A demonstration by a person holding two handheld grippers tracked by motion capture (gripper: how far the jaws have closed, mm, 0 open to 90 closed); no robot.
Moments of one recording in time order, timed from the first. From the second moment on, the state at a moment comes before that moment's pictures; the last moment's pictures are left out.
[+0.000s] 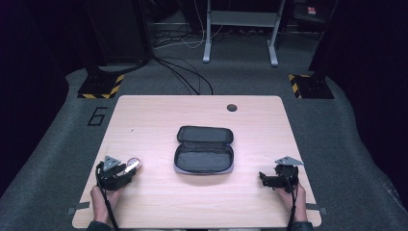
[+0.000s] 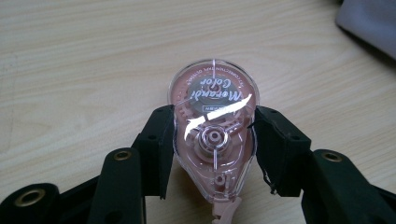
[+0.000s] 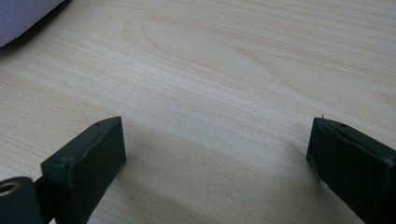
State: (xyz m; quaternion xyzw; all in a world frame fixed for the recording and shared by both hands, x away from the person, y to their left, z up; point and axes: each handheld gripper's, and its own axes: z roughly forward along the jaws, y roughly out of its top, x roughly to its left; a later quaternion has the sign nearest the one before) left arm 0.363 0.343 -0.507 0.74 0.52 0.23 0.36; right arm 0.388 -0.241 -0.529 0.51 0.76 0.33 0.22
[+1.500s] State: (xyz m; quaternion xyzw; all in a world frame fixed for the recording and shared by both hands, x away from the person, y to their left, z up) left arm 0.409 0.242 -0.414 0.81 0.38 0.24 0.37; right arm 0.388 -0.241 -0.529 0.51 0.76 0.33 0.22
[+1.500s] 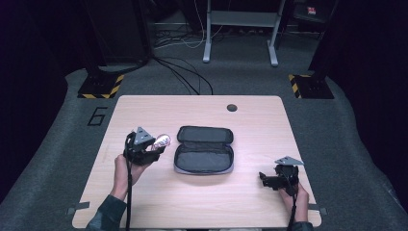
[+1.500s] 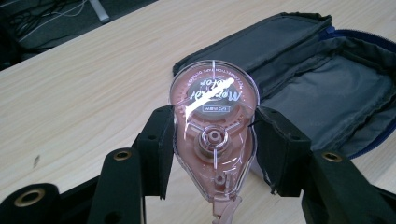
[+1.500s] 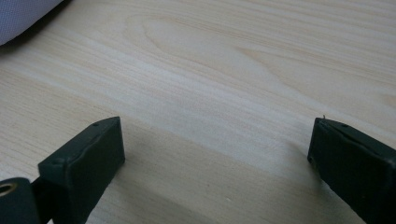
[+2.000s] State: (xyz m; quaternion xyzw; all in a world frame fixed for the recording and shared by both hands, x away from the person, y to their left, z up) left arm 0.427 0.195 -0.420 0.83 0.35 0.21 0.37; right arm 0.388 -0.241 -0.529 0.51 0.76 0.33 0.22
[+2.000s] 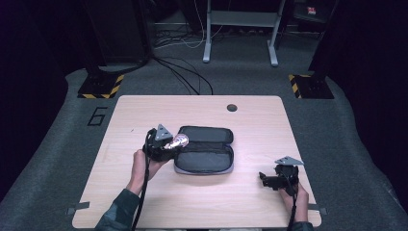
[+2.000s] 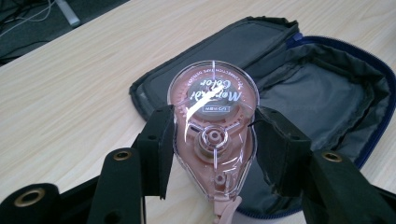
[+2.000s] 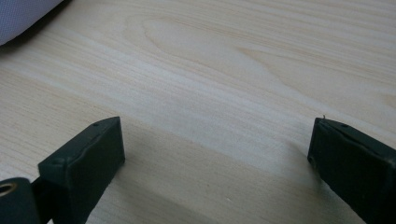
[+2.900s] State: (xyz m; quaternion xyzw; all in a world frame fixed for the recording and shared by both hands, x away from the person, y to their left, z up) left arm 0.451 0.136 -0.448 0.86 0.32 0.17 0.38; right arm 0.389 -0.241 -0.529 0.51 0.76 0.33 0.22
